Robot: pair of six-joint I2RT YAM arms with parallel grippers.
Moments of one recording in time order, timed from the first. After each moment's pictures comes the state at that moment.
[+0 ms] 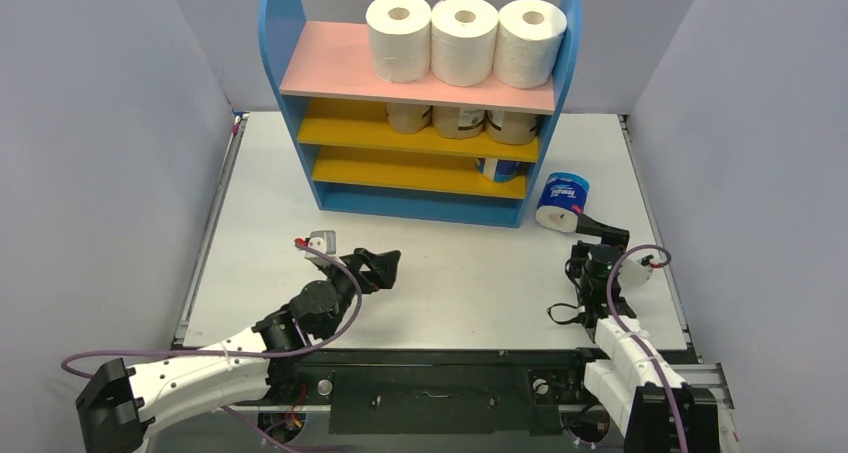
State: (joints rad) left arm -1.04 0.70 0.27 0.32 -0.66 -0.72; right arm -0.03 0.85 0.19 0.26 0.31 1.47
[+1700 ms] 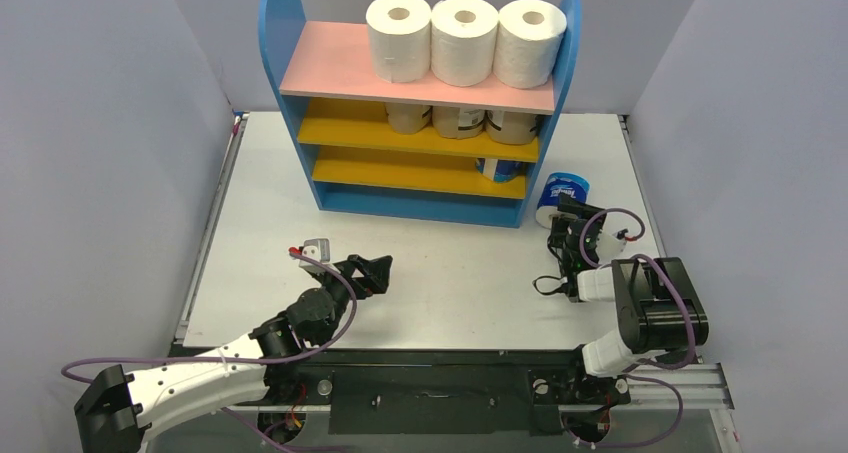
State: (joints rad) left arm -1.04 0.63 0.19 0.32 -0.71 -0.72; right arm 0.04 1.51 0.31 0.86 0.32 1.58
